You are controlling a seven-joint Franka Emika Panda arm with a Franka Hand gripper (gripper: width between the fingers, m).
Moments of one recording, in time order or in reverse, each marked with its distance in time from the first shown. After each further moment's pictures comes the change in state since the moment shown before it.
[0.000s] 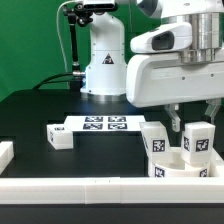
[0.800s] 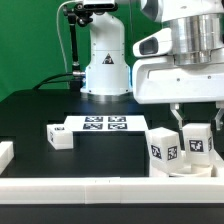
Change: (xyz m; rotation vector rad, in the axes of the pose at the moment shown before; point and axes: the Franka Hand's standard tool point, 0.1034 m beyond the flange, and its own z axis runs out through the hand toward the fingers) arm 0.000 -0.011 0.001 0.059 -0.011 0.708
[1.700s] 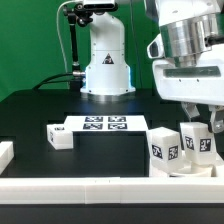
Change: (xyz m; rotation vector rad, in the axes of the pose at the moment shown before) arm -0.004 -0.007 0.001 0.064 -0.066 0.698
